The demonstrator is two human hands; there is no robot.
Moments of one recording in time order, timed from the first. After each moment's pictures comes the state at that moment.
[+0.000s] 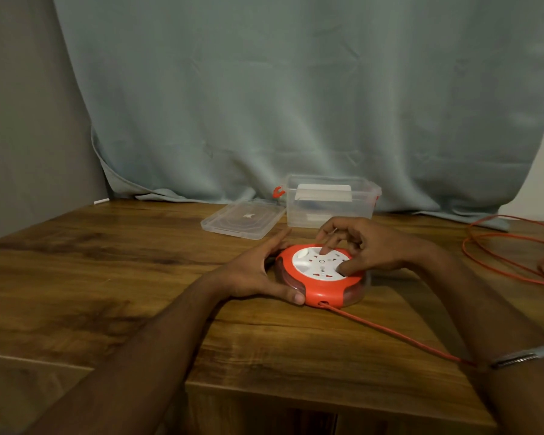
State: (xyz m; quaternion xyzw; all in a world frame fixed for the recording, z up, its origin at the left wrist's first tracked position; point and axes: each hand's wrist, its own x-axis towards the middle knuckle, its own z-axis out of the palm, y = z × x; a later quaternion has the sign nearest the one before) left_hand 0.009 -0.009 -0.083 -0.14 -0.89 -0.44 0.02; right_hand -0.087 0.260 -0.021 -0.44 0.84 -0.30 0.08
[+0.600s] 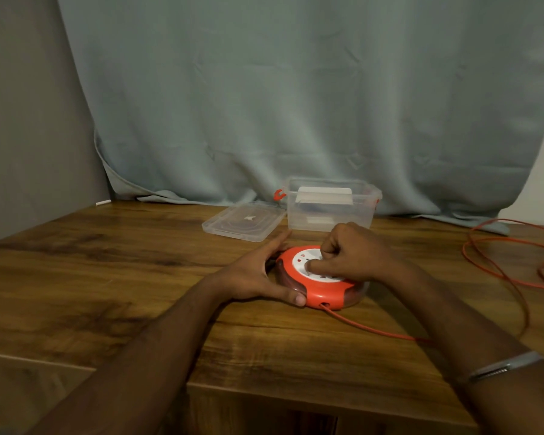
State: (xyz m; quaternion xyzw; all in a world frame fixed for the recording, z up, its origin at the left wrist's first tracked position) left_hand 0.009 -0.009 -0.084 -0.14 -0.88 -0.45 0.03; right_hand -0.057 0.225 -0.029 -0.38 0.90 -0.17 -0.13
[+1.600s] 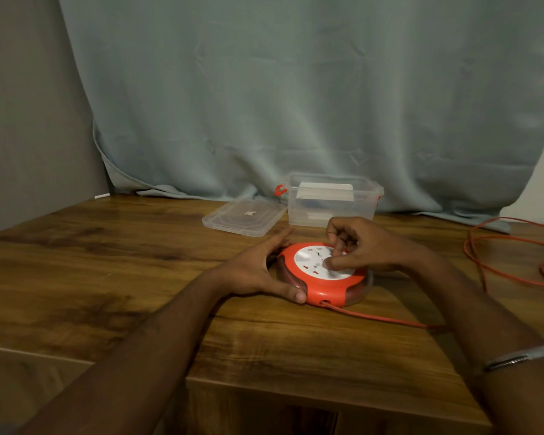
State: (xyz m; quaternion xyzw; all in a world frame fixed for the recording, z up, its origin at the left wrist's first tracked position) left_hand 0.008 -0.009 -0.084 -0.14 -0.89 -0.44 0.02; right_hand -0.076 0.248 -0.023 -0.42 0.86 -0.31 0.03
